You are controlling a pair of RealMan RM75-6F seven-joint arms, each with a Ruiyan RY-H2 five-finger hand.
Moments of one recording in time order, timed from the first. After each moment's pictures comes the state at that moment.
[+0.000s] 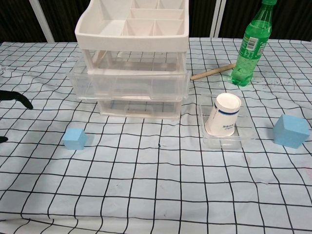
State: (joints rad) left arm -0.47 -1.29 0.01 -1.80 1.03 1.13 0.49; right arm 0.06 -1.05 0.07 -1.72 -1.37 1.34 0.26
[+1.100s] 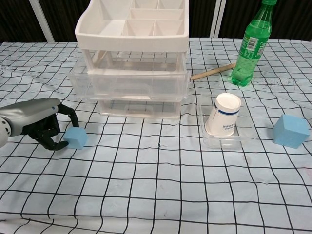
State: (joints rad) left arm -0.56 -1.59 -0.09 -1.70 0.85 1.14 0.60; right arm 0.06 -1.05 0.07 -1.72 -1.37 1.34 0.27
